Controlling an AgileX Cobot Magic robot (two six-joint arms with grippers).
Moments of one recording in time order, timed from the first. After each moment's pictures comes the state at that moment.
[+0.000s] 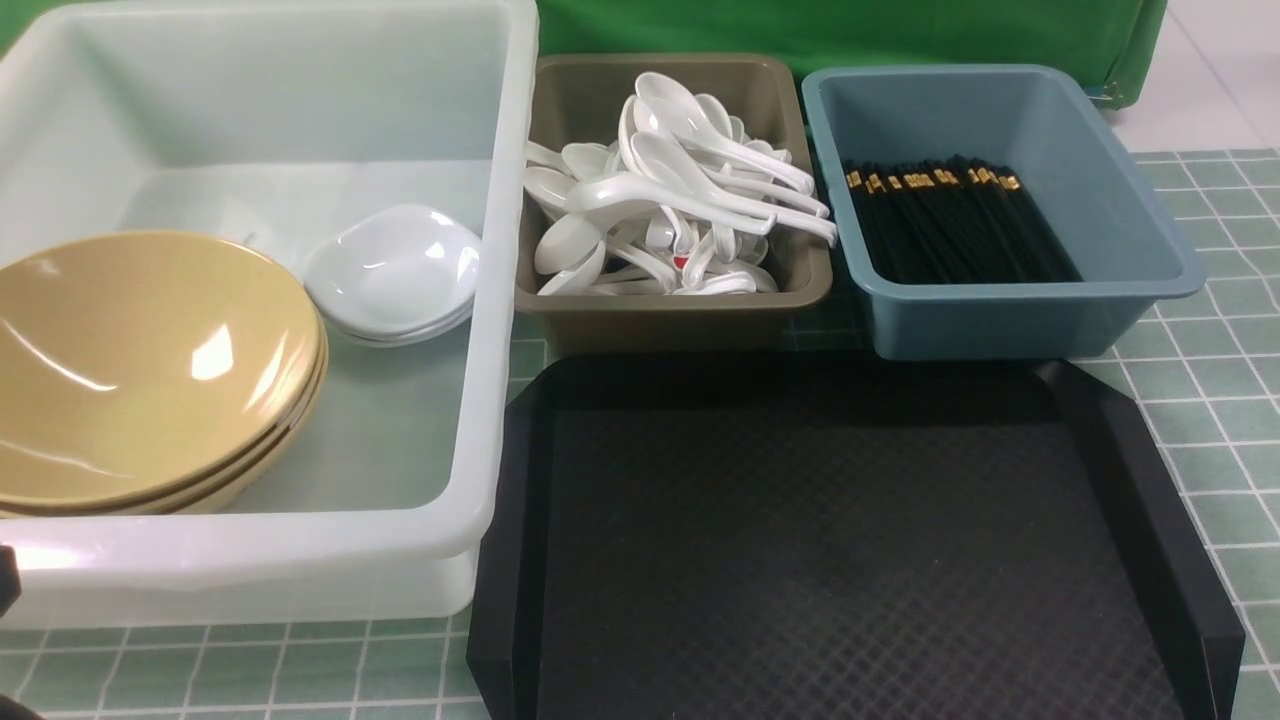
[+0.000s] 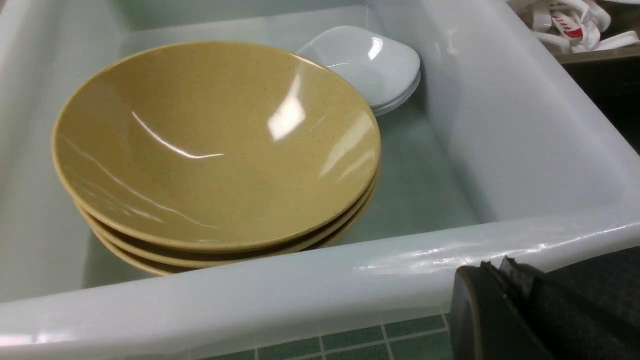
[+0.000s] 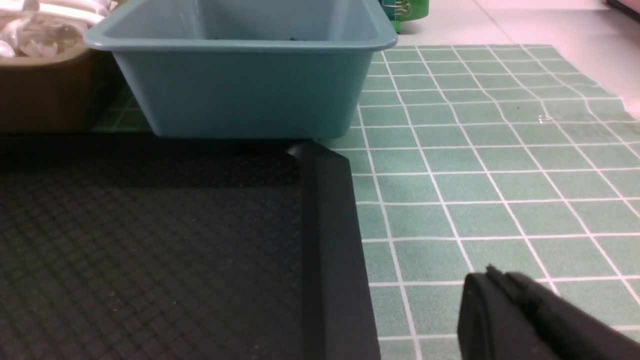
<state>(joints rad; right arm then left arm) -0.06 -0.01 0.03 -0.04 0.31 0.05 -0.11 0.27 -0.54 -0.03 0.81 0.06</state>
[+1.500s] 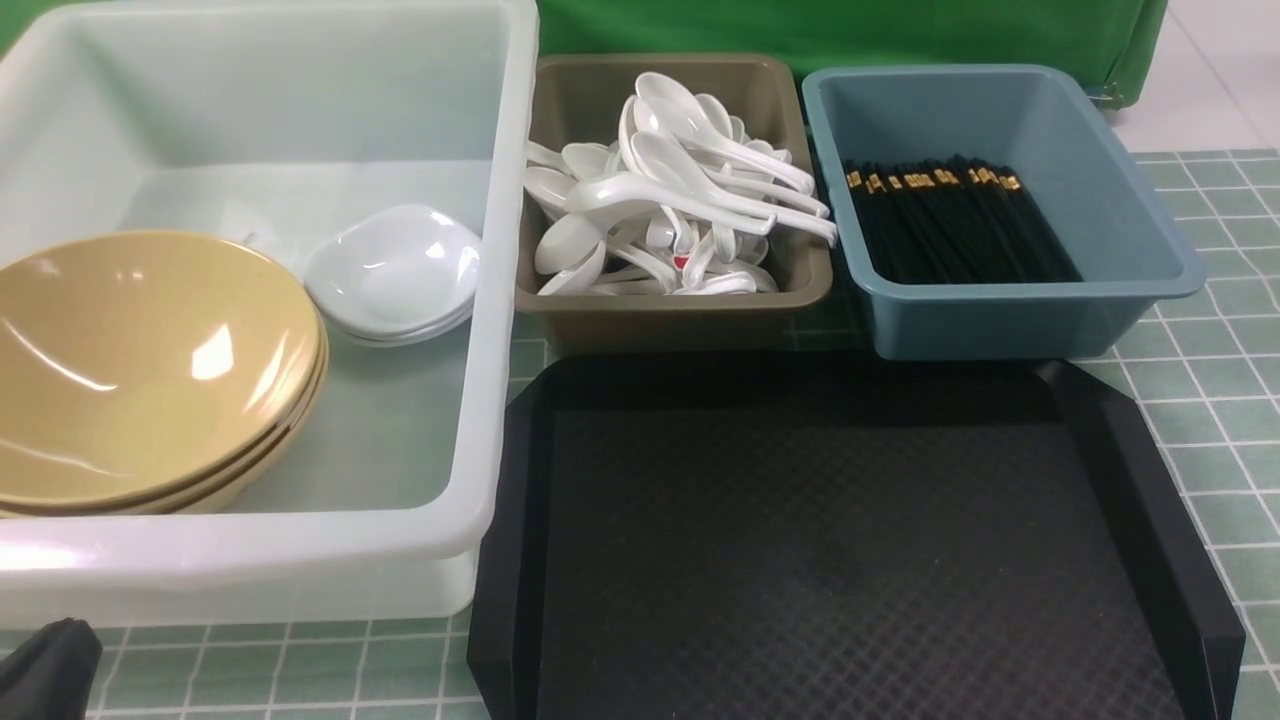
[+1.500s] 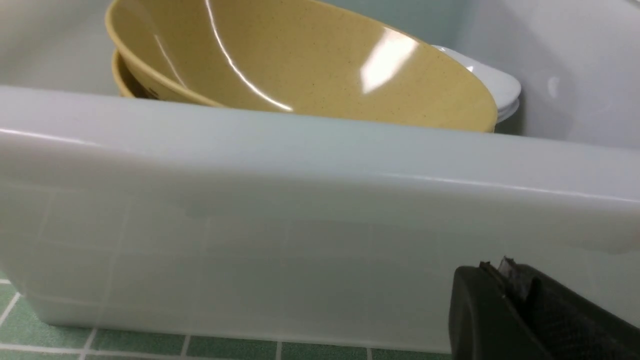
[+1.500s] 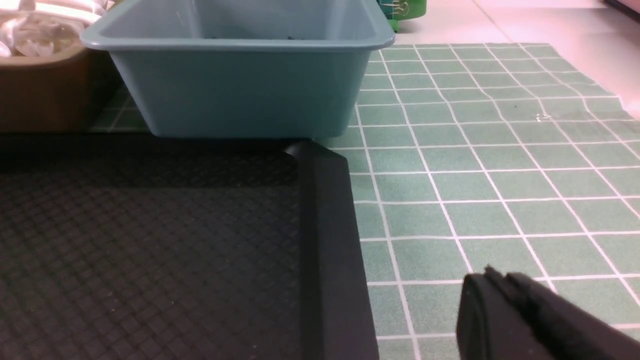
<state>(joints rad) -0.07 -0.01 0.03 -0.04 0.31 0.05 0.03 -0.01 0.03 -0.06 0.31 -0.05</state>
